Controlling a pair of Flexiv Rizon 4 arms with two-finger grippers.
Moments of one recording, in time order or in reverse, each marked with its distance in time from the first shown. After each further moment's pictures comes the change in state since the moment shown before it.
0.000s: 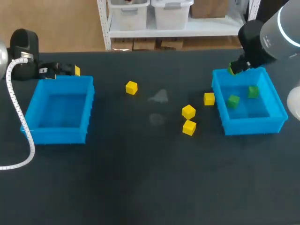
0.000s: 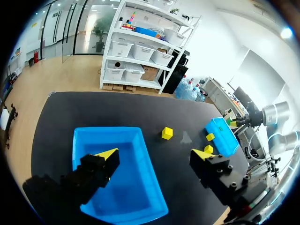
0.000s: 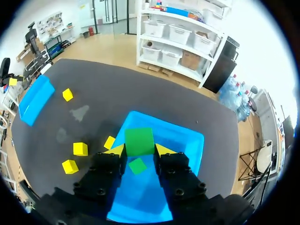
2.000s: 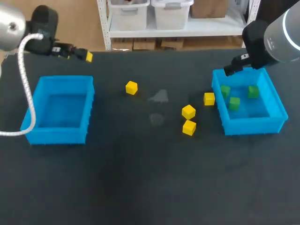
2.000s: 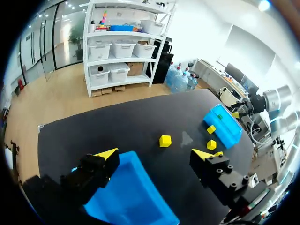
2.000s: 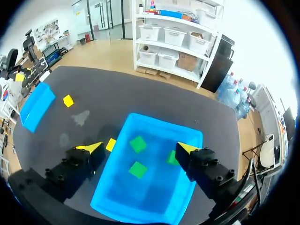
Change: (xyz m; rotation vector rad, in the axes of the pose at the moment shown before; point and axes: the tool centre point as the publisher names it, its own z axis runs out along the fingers) left arm -0.054 -0.021 0.040 0.028 0.124 0.219; right arm 0.001 0.001 -0.007 -0.003 -0.043 0.045
